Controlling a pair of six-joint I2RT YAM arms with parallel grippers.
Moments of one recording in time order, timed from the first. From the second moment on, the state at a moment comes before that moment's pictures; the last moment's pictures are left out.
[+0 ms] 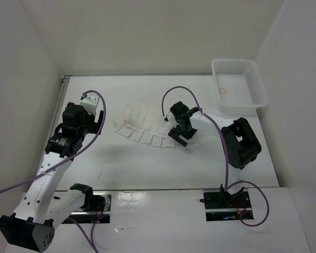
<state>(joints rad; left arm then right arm) -0.19 0.88 0.92 -0.53 -0.25 0.20 0.55 1.79 1.17 -0.67 0.18 -0.37</state>
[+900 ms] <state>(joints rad) -0.19 0.91 0.92 -0.54 -0.21 0.20 0.37 1.98 1.31 -0.40 0.55 -0.48</state>
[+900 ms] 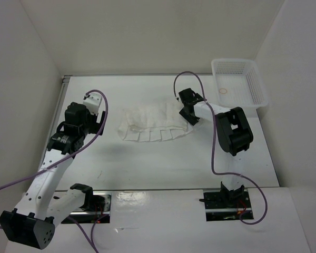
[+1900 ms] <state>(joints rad) 0.01 2.16 1.67 -0.58 0.56 -0.13 0.48 1.29 1.16 -0.55 0.35 -0.30</state>
